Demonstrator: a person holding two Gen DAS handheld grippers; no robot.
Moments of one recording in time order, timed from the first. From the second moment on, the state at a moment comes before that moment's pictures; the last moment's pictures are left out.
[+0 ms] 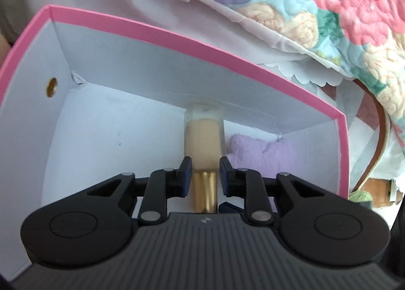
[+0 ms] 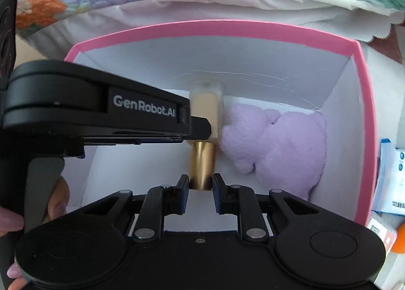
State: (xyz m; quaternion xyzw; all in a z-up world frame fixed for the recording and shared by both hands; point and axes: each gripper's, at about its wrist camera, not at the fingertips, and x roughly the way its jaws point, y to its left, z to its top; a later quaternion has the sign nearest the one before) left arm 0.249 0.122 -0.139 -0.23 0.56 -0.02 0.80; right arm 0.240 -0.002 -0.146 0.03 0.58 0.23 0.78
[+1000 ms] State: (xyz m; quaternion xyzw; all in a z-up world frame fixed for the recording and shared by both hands) left arm 0.098 0.075 0.055 -0.08 0.53 -0.02 0.84; right arm 0.116 -0.088 0.039 -0.04 0.48 0.33 0.81
